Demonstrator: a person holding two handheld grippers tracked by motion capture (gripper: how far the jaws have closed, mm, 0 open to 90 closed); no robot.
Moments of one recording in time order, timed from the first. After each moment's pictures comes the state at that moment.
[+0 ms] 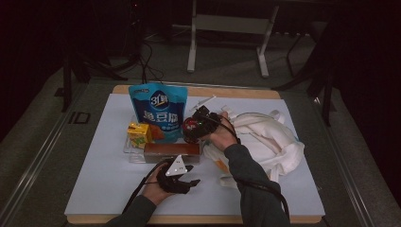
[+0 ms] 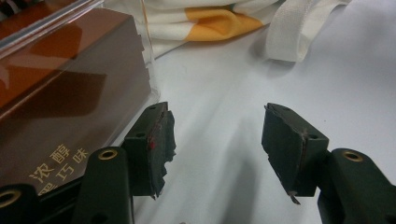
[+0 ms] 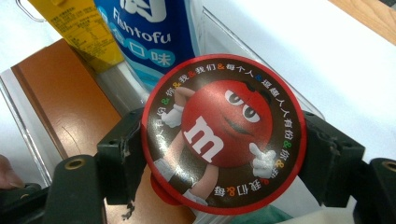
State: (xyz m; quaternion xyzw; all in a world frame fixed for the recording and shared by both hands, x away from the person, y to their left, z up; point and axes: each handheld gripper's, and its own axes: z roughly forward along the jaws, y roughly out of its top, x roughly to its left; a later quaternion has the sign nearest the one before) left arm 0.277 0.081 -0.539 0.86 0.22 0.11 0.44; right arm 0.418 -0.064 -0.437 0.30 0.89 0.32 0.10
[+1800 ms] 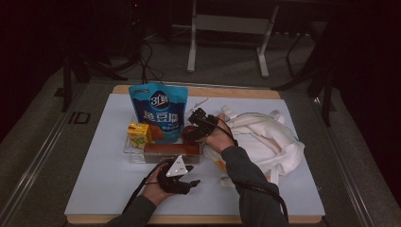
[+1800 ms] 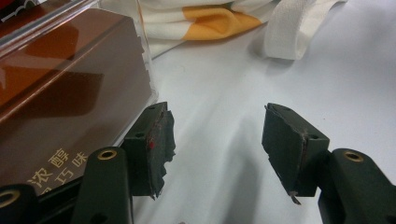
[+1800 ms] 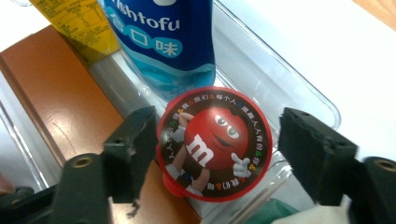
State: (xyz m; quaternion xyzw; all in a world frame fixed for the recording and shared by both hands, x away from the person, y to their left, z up) left arm 0.276 0.080 -0.539 0.86 0.22 0.11 0.44; right arm 0.413 -0.054 -0.441 0.31 0.90 0.29 0.11
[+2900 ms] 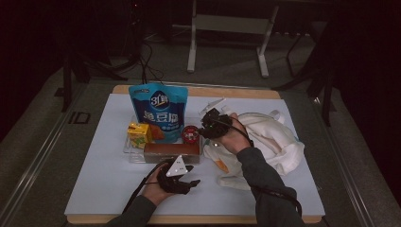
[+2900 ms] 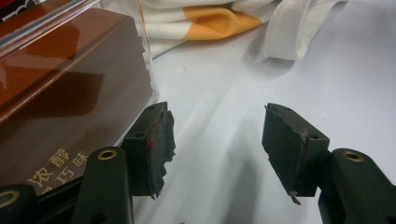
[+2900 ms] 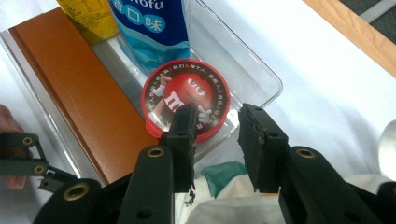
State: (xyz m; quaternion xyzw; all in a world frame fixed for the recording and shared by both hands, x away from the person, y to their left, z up) left arm 0.276 0.080 -0.539 0.86 0.22 0.11 0.44; right arm 0.398 -0.093 -0.417 0.28 0.90 0.30 0.13
